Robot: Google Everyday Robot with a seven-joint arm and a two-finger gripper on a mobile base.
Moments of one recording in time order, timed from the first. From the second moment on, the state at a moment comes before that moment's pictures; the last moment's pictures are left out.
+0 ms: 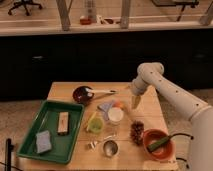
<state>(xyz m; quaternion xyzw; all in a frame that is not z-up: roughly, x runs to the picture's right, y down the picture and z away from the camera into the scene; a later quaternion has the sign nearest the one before) 0.167 0.066 0.881 -0.28 -0.16 -0.05 0.95</state>
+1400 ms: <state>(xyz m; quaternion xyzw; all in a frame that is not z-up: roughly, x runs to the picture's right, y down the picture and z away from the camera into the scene) 0.112 0.110 0.892 -0.31 -0.21 -0.19 0.91</state>
